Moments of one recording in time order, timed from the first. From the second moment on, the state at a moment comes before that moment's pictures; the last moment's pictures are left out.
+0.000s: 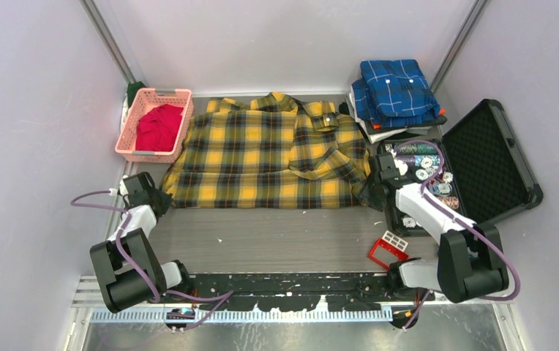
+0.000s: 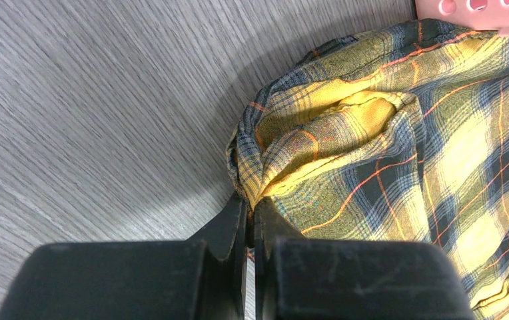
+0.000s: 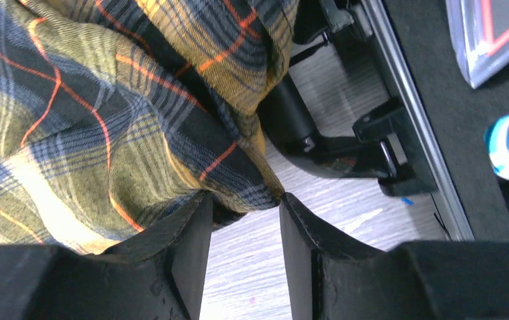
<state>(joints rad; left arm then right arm) 0.40 1.24 0.49 -0.09 0.03 -0.74 0.23 1.26 0.70 -0.53 0.17 0.77</state>
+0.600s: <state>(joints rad) 0.40 1.24 0.48 -0.09 0.03 -0.74 0.18 1.37 0.73 -0.36 0.10 0.65</state>
